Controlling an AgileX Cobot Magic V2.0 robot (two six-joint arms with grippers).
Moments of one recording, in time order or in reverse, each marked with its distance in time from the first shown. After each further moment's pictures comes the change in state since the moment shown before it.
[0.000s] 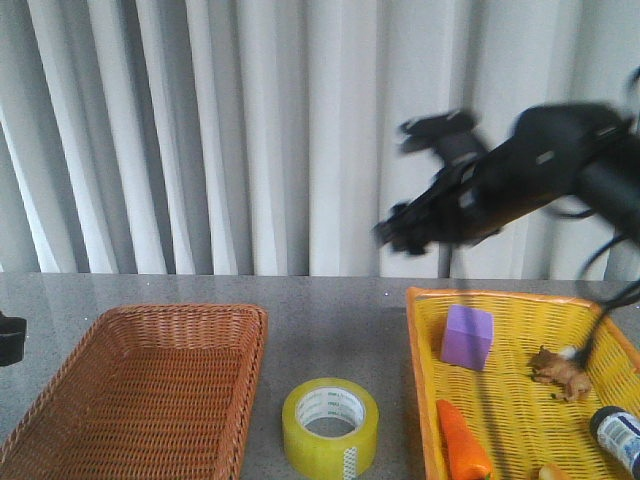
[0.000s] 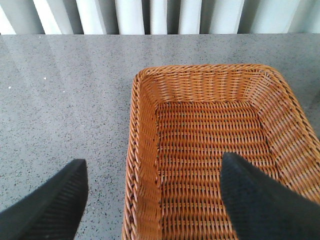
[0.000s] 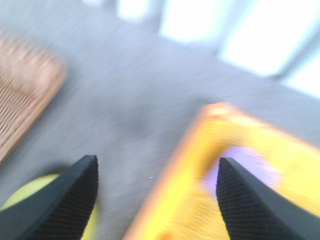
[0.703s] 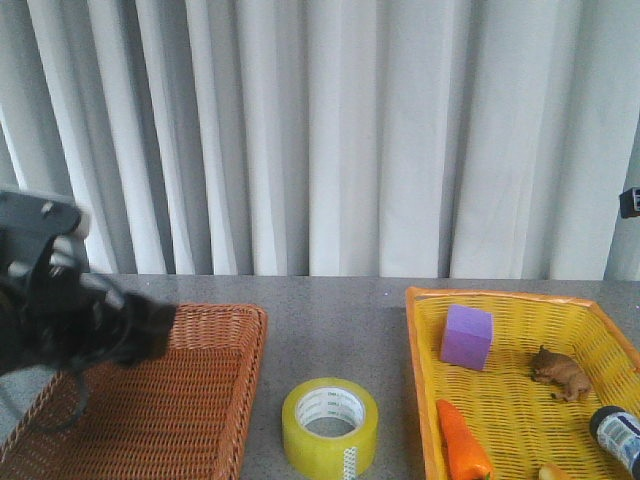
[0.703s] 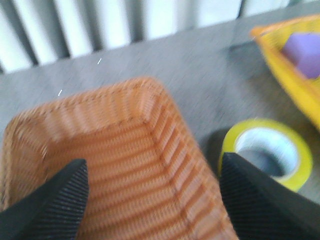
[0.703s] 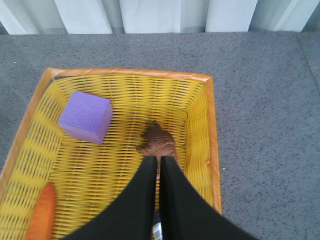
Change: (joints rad) left arm -0.321 0.165 -0.162 -0.029 -0.050 0.075; right arm -0.431 -0.311 0.325 0.097 0.015 0.012
